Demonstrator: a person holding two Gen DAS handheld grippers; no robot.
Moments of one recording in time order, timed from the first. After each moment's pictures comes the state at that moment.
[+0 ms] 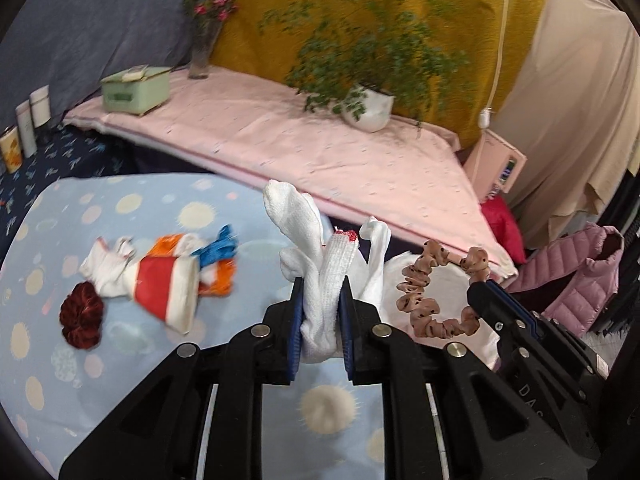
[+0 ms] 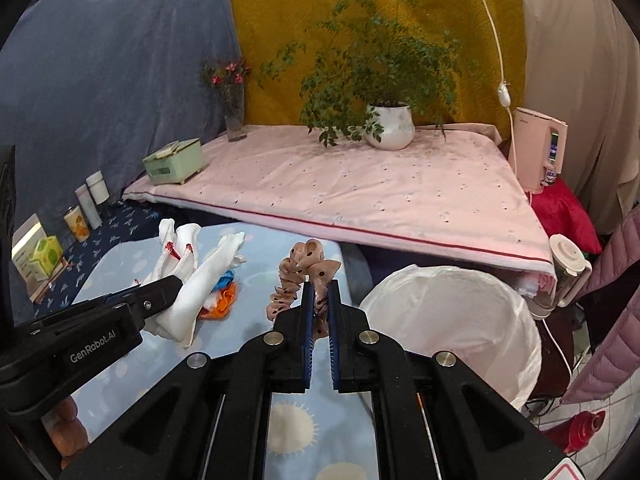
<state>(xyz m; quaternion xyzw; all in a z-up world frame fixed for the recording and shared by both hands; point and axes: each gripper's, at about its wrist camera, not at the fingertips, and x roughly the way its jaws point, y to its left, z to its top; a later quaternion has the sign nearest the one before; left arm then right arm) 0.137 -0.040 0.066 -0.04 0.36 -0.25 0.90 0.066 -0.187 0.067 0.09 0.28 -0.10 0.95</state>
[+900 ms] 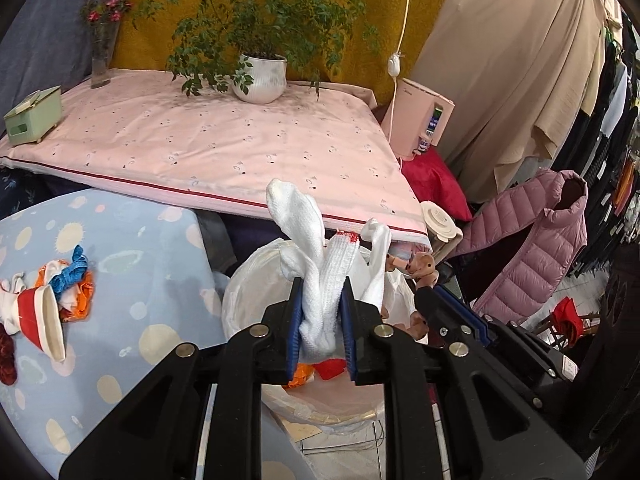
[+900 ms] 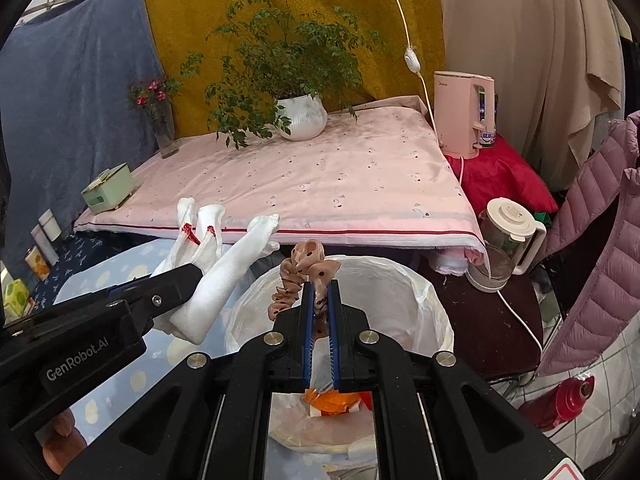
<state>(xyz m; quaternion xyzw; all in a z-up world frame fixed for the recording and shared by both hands) 0.122 -0.187 0.052 0.01 0.38 -0.36 0.85 0.043 -0.304 0.032 0.14 0.31 -0.18 0.93</state>
